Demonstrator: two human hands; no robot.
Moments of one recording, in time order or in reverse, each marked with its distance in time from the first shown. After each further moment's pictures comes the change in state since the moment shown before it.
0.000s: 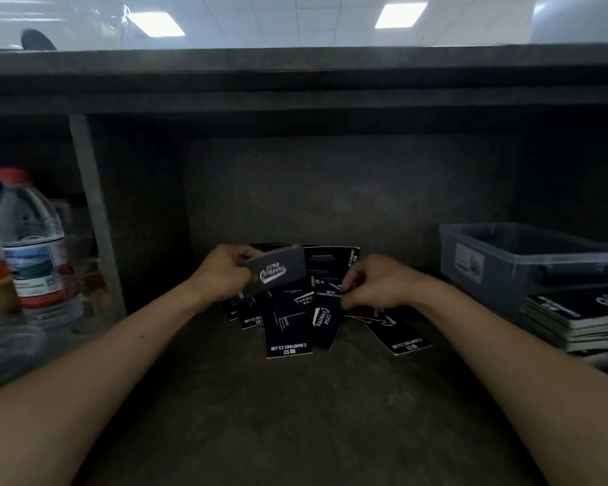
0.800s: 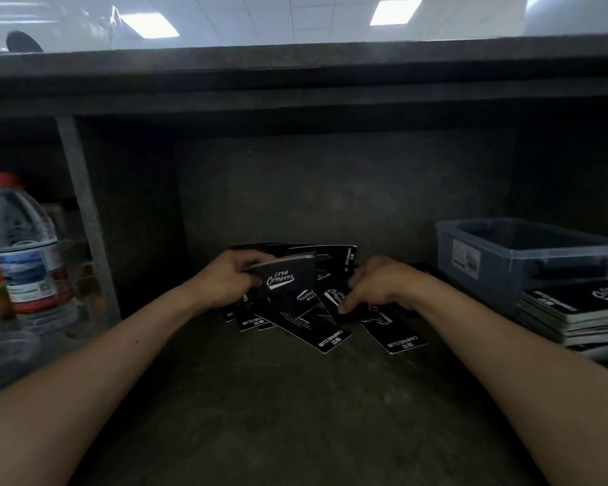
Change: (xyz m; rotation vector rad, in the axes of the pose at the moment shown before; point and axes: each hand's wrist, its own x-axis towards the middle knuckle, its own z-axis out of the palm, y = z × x) left_hand 0.000 0.000 0.004 0.009 -0.153 0.099; right_hand -0.006 -0.014 0.000 0.041 -0.036 0.277
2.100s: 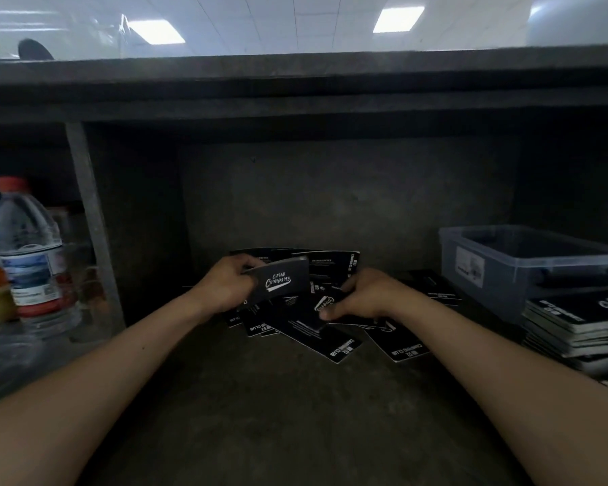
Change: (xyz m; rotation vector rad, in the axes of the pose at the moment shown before) left_hand 0.010 -0.014 0.003 -0.005 0.148 -0.078; right_hand 0.004 -0.003 0.017 0.014 0.002 -0.021
